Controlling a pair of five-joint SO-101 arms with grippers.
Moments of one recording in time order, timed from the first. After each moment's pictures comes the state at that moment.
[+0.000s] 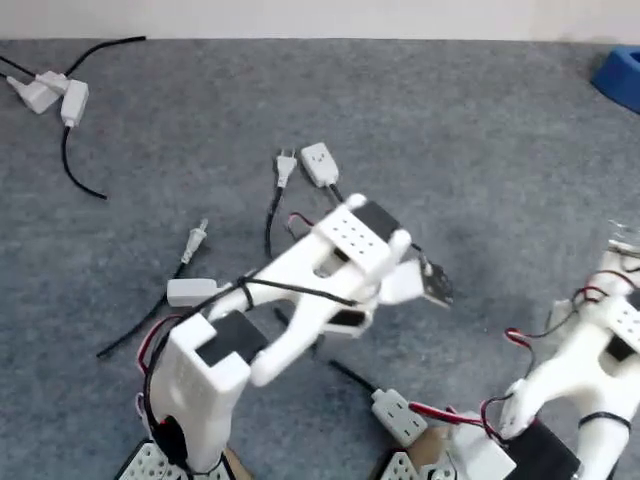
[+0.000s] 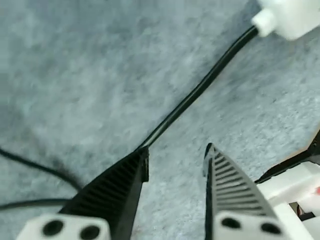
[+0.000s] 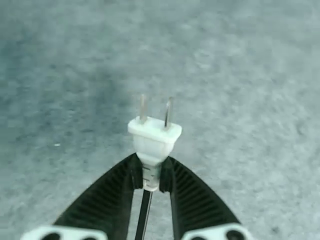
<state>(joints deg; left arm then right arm) 38.8 24.7 -6.2 98.7 -44.5 41.8 -19.3 40.0 58.2 28.5</state>
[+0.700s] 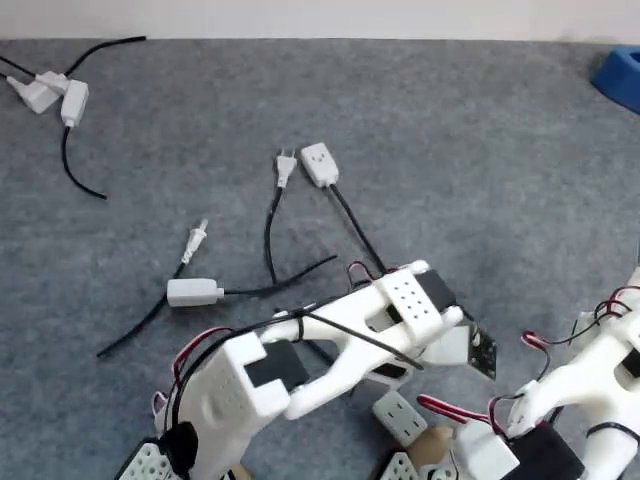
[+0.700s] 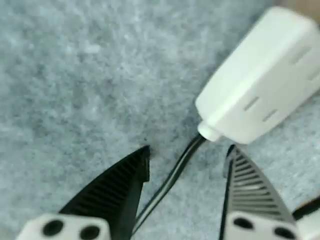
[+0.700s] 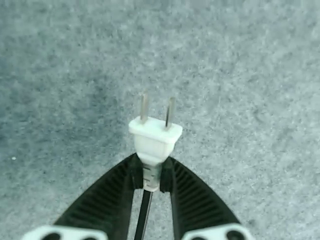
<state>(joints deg) 53.2 32.9 -6.7 88.0 -42.2 46.9 -18.9 41.2 53.2 30.3</state>
